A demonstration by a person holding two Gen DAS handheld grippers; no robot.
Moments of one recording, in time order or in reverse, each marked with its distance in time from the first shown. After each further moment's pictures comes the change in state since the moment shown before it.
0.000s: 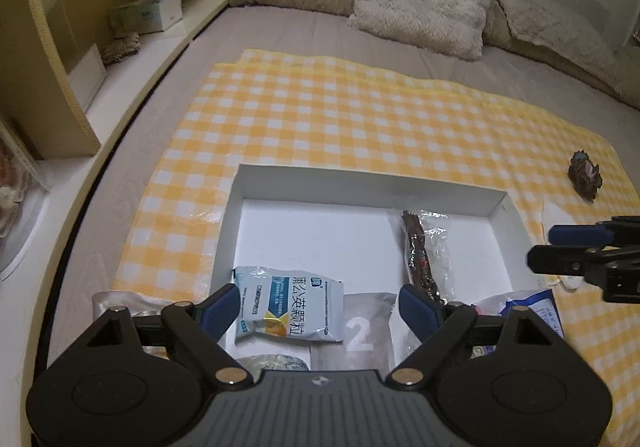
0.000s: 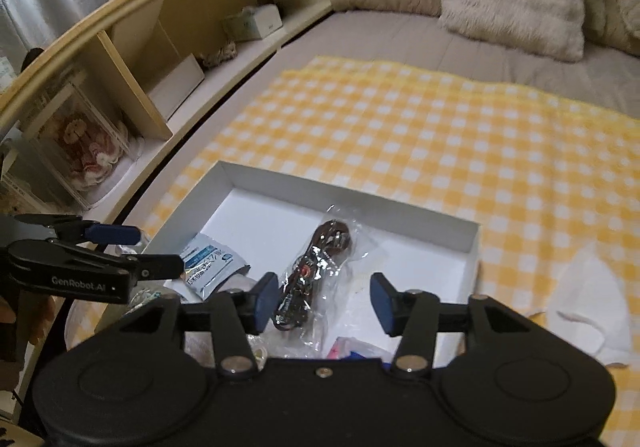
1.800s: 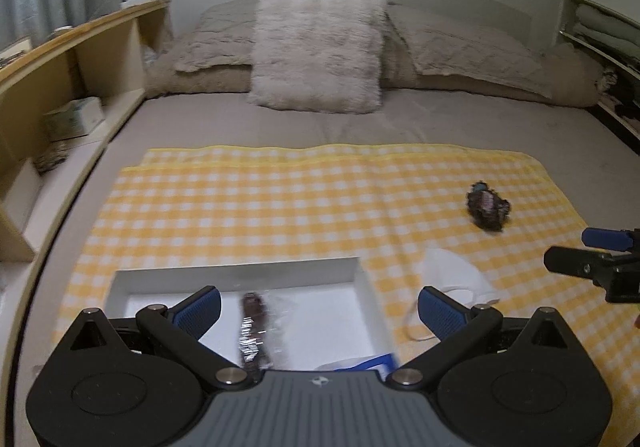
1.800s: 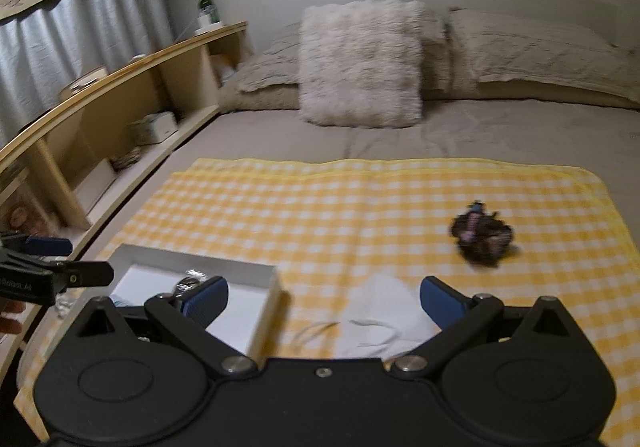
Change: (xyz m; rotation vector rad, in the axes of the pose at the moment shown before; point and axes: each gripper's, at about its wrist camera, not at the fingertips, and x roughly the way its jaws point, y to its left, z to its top) left arm -0.057 -0.146 0.016 0.144 -0.196 -0.074; right arm -0.146 -0.106 -0.053 0.132 -0.289 -0.265
